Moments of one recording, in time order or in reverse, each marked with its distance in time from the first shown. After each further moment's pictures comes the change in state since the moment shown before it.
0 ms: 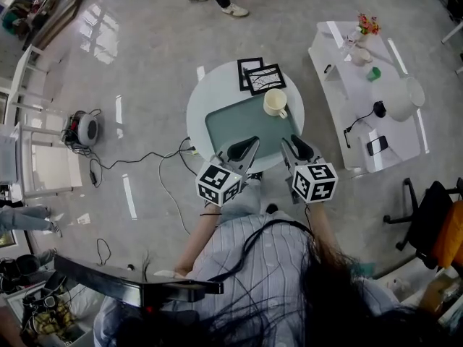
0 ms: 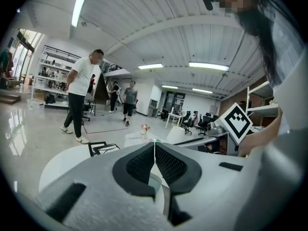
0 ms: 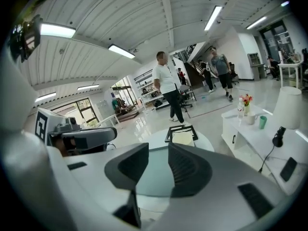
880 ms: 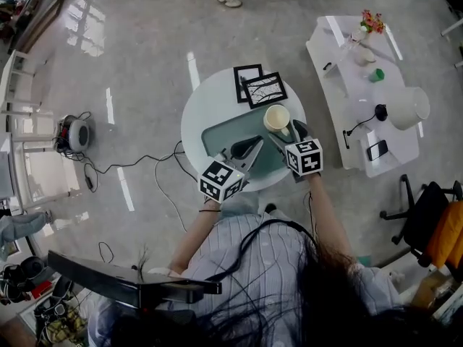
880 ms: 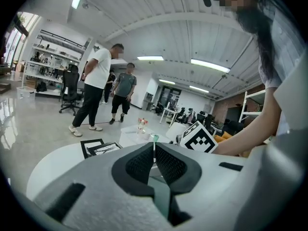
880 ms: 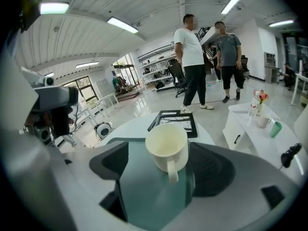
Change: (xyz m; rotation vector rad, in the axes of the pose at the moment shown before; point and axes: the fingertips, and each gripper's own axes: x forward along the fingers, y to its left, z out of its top) left arm 0.067 0.064 -0.001 -0.054 0.081 -0.103; right arm 0.147 -0.078 -0.027 -0.128 0.240 -0.003
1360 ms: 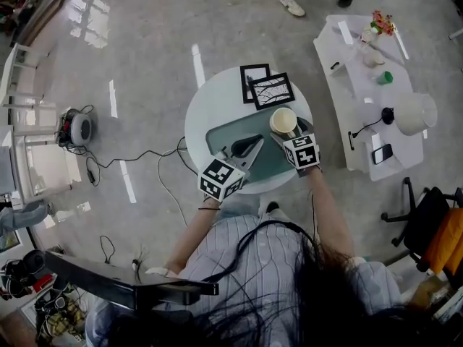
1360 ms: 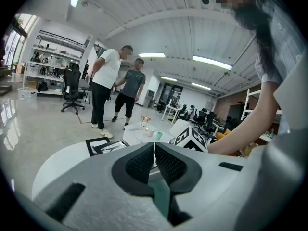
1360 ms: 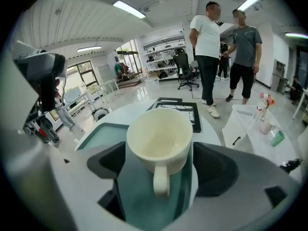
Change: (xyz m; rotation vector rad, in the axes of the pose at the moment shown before) left arm 0.000 0.028 -0.006 0.001 0.035 0.018; right arm 0.051 -0.015 -0.024 -0.111 0.127 -0.020
